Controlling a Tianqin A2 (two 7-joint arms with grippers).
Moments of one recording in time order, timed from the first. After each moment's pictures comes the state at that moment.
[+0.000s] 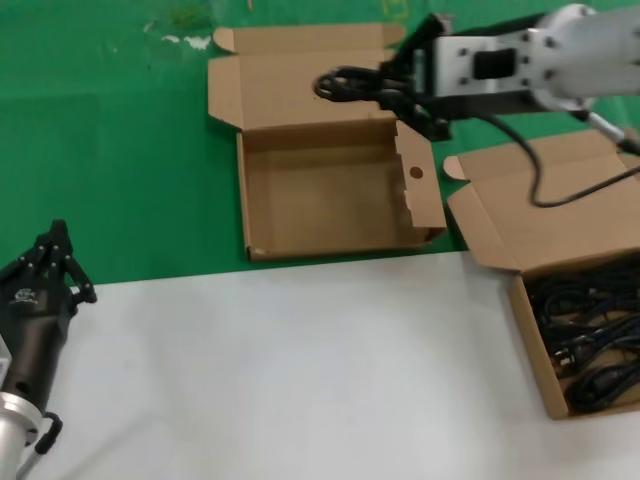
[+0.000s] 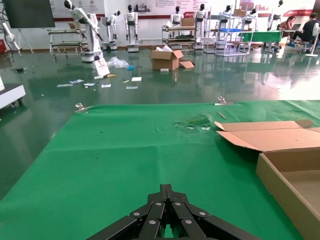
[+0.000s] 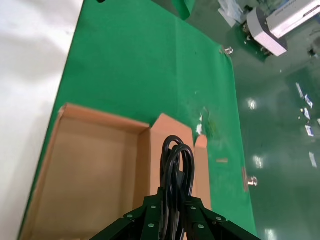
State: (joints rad) left arm 0.00 -0.30 1.60 -1.60 -1.80 0.00 0.00; right arm 1.08 0.55 -2.10 1.51 0.97 -1.17 0.25
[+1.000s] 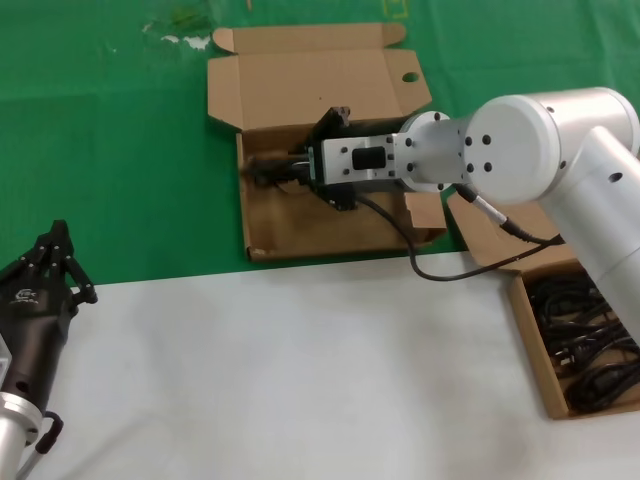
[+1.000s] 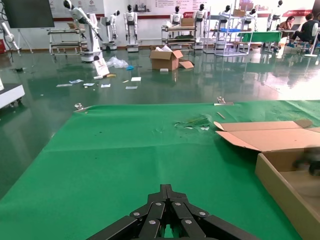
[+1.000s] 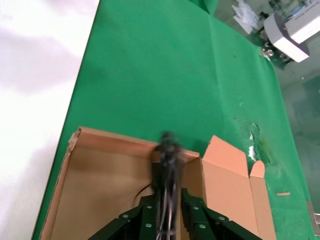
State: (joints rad) left arm 0.00 -0.30 1.60 -1.60 -1.80 0.00 0.00; right arm 1.01 0.25 -2.20 1.06 0.90 -0.85 0.04
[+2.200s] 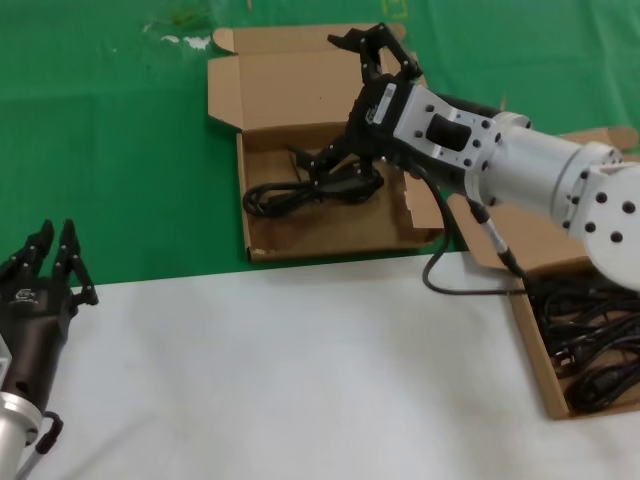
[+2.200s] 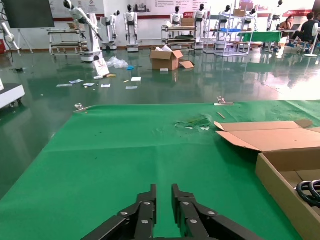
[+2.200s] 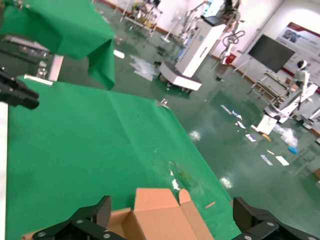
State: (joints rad) left arm 0.00 -0.30 1.60 -1.60 -1.80 0.00 0.00; right arm 0.68 0.37 -1.91 1.58 1.02 -0.74 0.31
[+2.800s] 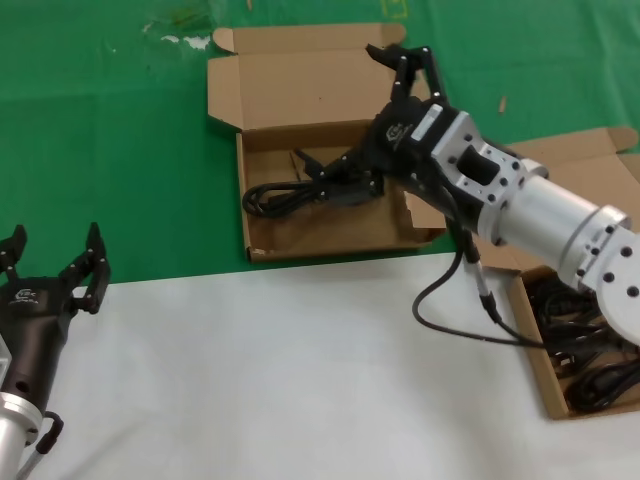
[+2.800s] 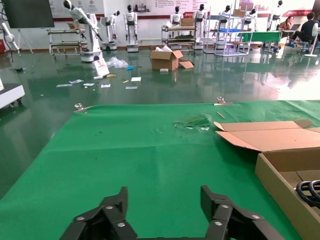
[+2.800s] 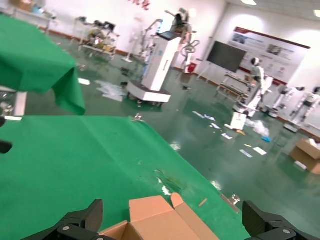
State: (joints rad) left arm 0.00 -0.30 1.60 -1.60 -1.80 0.00 0.00; right arm 0.51 0.35 -1.83 1.59 1.21 -0.56 0.24
